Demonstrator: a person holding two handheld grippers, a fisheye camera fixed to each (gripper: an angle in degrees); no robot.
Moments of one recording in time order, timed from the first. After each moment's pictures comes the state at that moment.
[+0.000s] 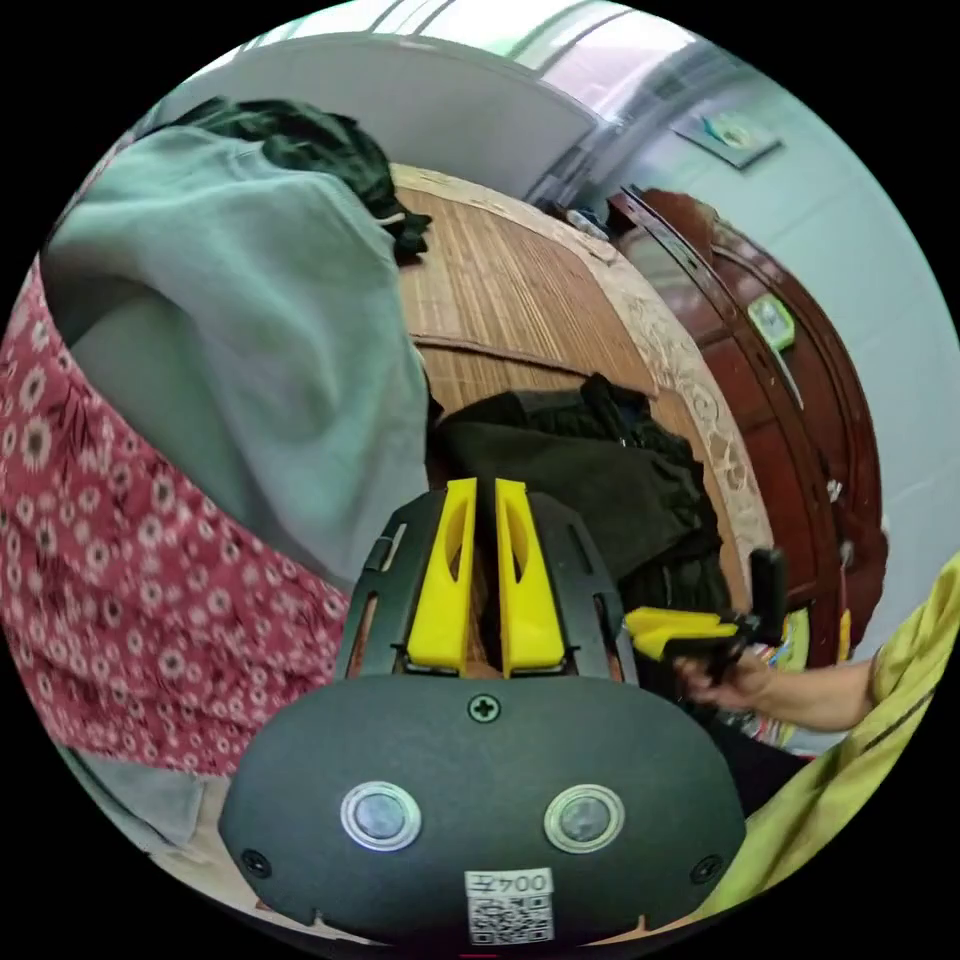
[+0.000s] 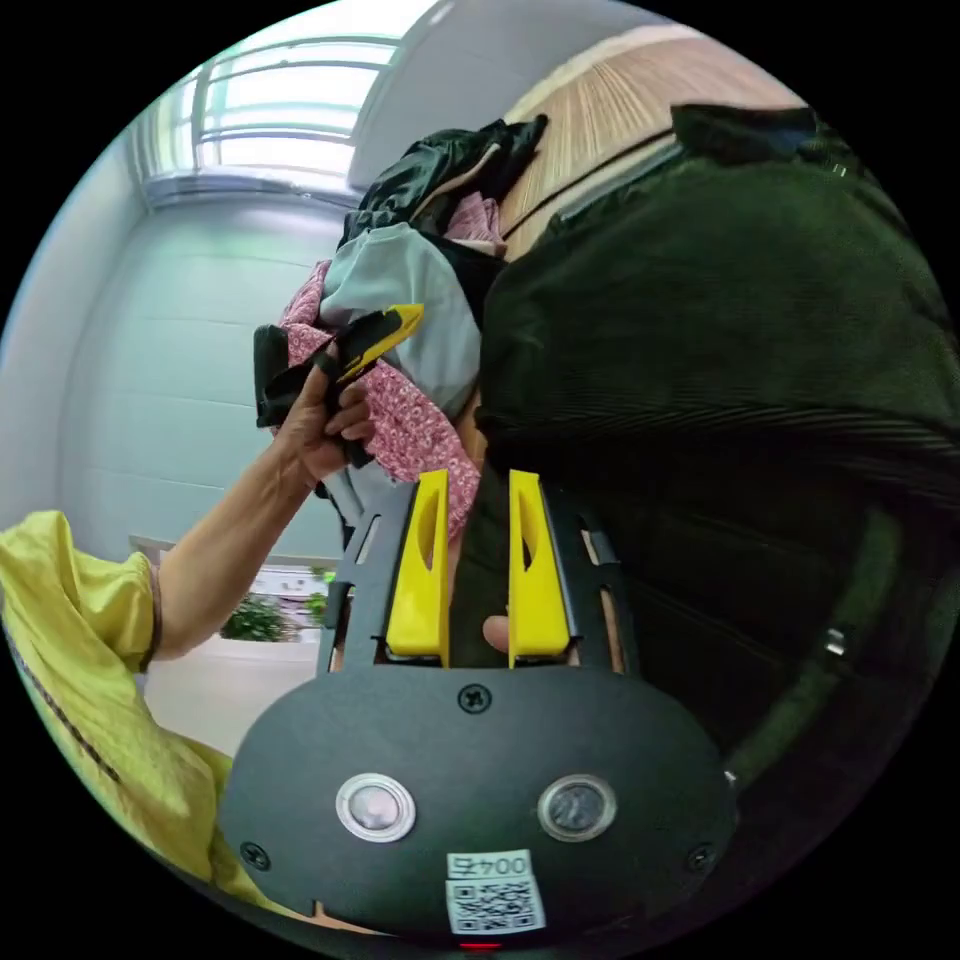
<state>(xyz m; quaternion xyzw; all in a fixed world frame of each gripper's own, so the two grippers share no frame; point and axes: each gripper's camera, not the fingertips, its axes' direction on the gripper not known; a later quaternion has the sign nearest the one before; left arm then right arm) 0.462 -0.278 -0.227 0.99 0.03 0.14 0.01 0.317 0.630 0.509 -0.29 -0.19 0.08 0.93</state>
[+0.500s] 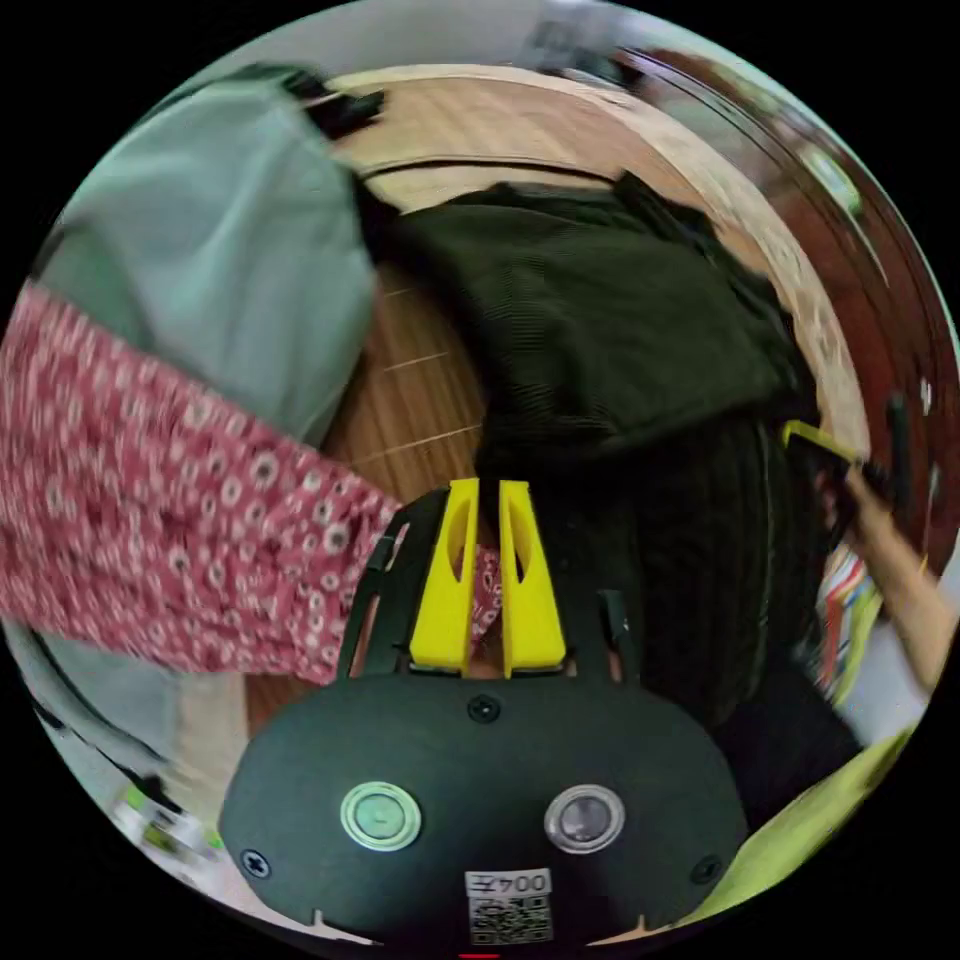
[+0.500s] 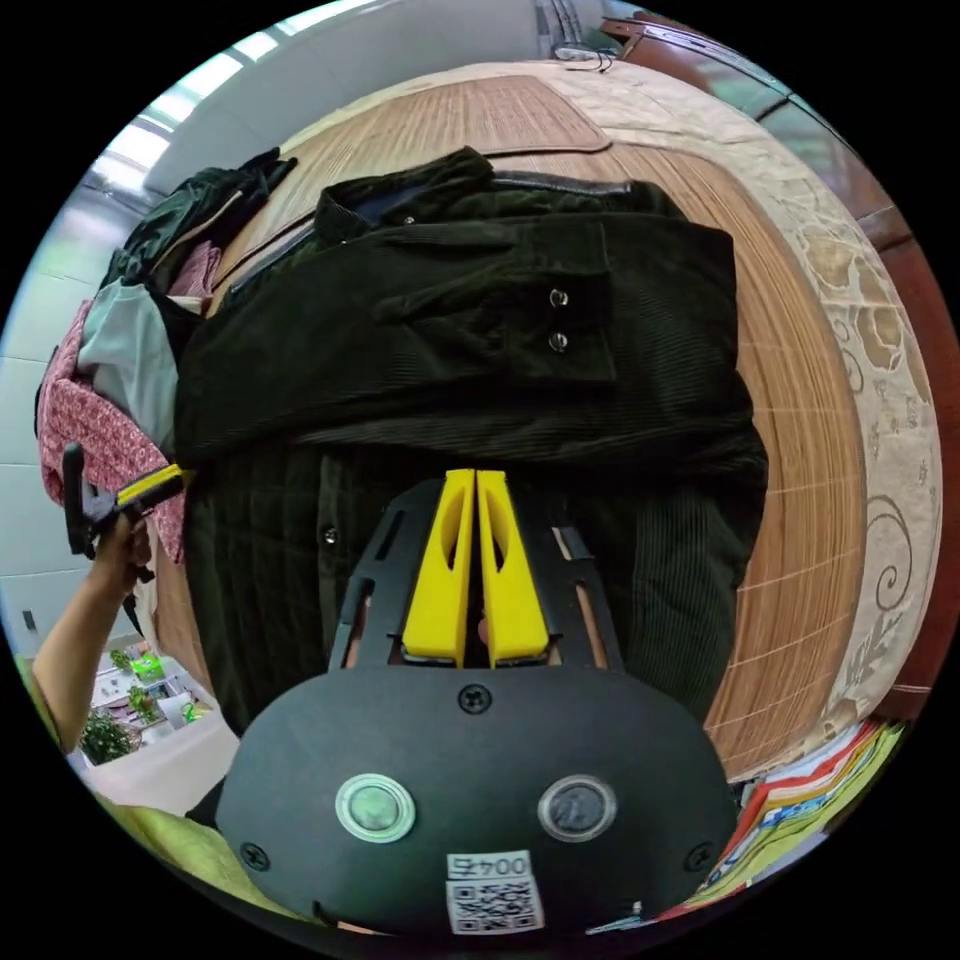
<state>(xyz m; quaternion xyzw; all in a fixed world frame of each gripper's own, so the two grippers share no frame) 0.511 -0.331 -0.323 0.98 0.02 0.05 0.17 0.423 0.594 0.409 -0.31 0.19 0.07 0.93</state>
